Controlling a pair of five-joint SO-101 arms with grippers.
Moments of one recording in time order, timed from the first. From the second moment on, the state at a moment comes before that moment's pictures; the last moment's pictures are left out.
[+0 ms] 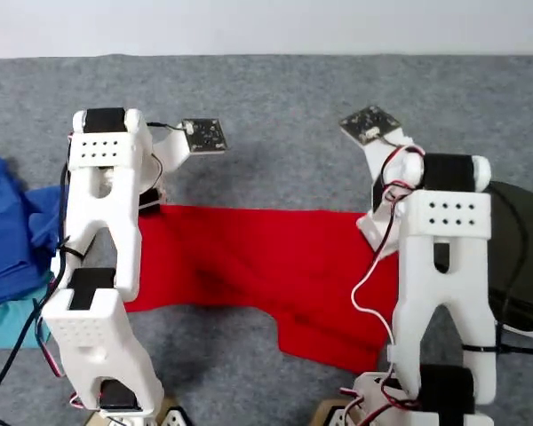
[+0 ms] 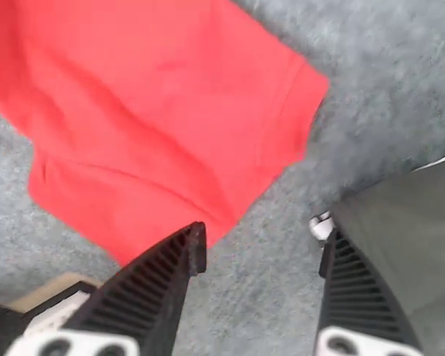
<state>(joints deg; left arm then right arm) -5.3 23.9 -20.6 98.9 -62.5 -0.8 -15.1 6.0 100.5 29.7</state>
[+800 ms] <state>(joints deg) -6.7 26.4 -13.5 98.8 -58.1 -0.8 -20.5 12.9 100.5 25.0</state>
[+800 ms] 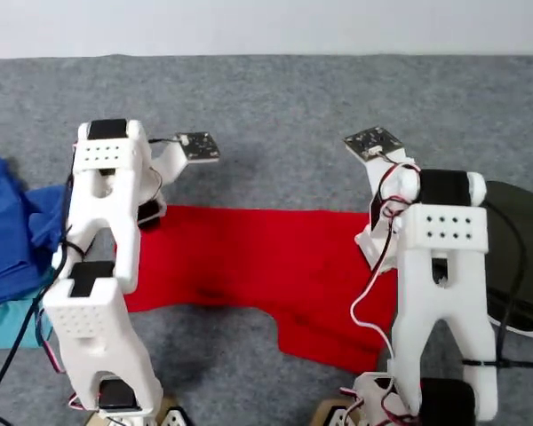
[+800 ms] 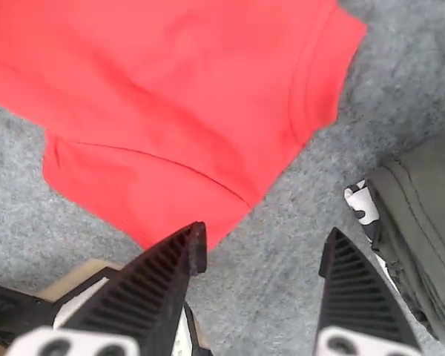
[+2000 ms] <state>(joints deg) -6.4 28.3 -3.5 82.8 -57.5 -0.8 -33.0 28.9 100.5 24.7</state>
